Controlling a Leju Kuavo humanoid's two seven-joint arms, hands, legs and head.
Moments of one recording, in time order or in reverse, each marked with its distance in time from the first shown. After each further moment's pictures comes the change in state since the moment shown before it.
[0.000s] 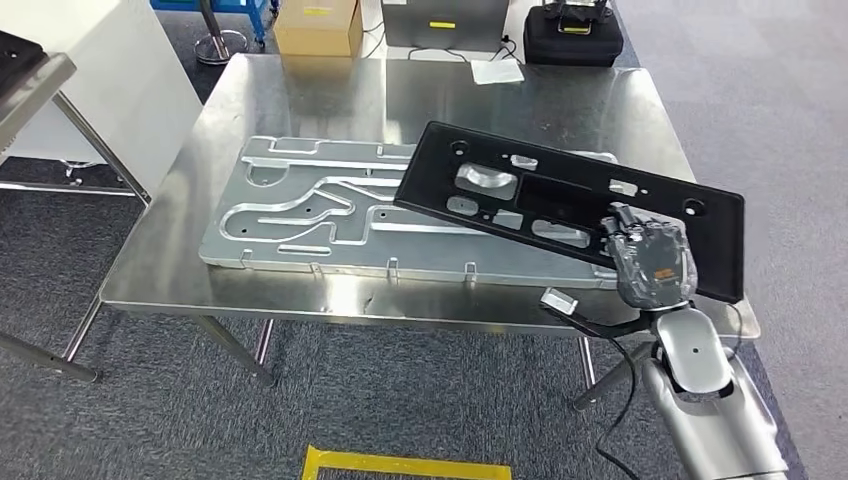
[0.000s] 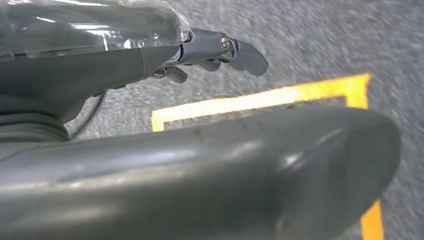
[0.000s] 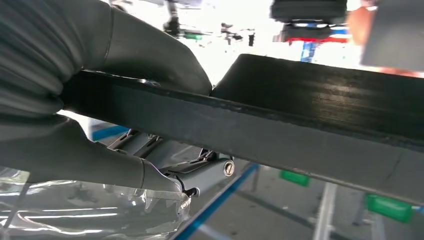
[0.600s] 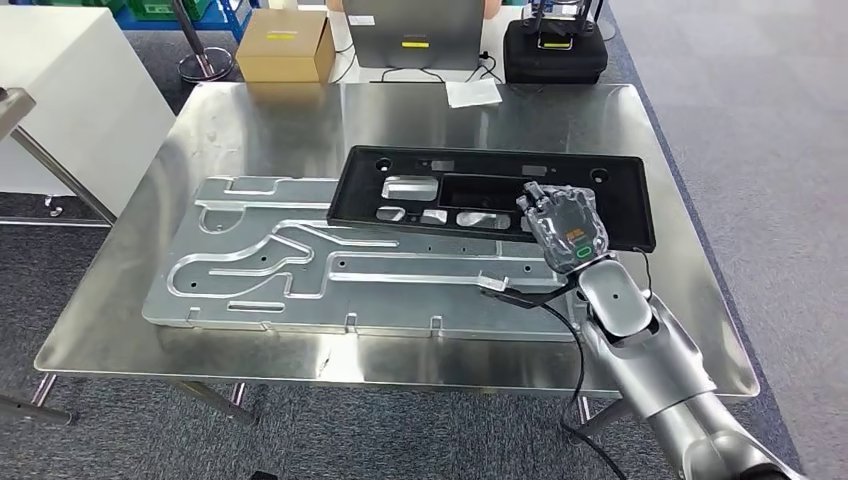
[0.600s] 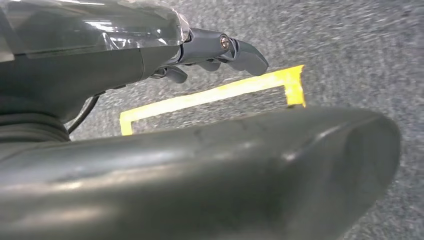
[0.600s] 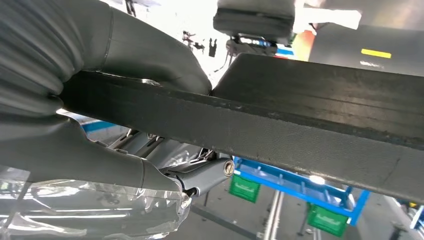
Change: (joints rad) left arm -0.019 0.000 -0.034 0.000 -0.009 0.019 0.009; right arm -0.277 0.101 0.264 0.269 0.000 0.068 -0.011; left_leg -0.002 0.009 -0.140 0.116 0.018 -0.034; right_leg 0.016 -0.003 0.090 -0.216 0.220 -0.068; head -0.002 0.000
